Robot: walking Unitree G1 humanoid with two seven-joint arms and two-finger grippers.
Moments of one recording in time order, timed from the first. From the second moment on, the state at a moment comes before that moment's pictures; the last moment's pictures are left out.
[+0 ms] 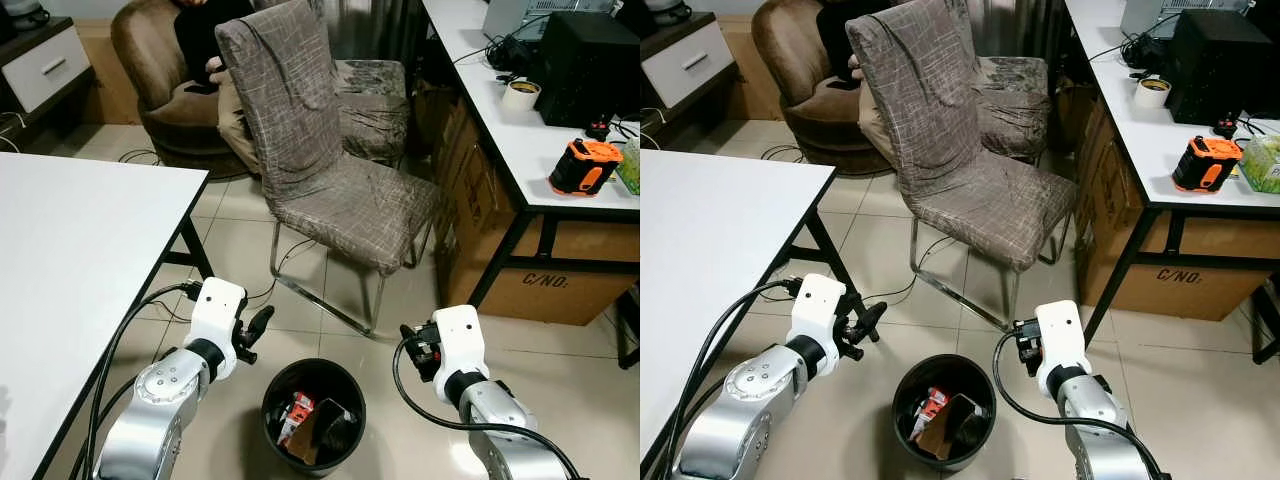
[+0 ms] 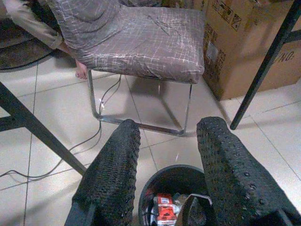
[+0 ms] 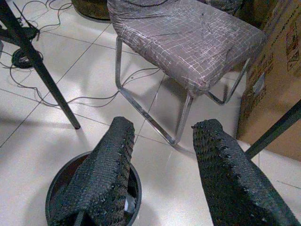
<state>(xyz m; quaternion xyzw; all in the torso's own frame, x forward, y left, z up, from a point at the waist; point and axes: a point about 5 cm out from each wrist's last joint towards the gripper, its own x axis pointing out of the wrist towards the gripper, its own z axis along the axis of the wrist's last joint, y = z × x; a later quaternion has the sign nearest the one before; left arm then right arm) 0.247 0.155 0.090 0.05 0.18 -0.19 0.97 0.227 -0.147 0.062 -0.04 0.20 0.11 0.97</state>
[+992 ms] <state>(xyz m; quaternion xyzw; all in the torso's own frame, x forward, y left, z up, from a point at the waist) 0.260 0.159 0.104 0.07 0.16 -0.18 0.97 0.239 -0.145 0.081 -0.03 0.16 0.10 0.98</state>
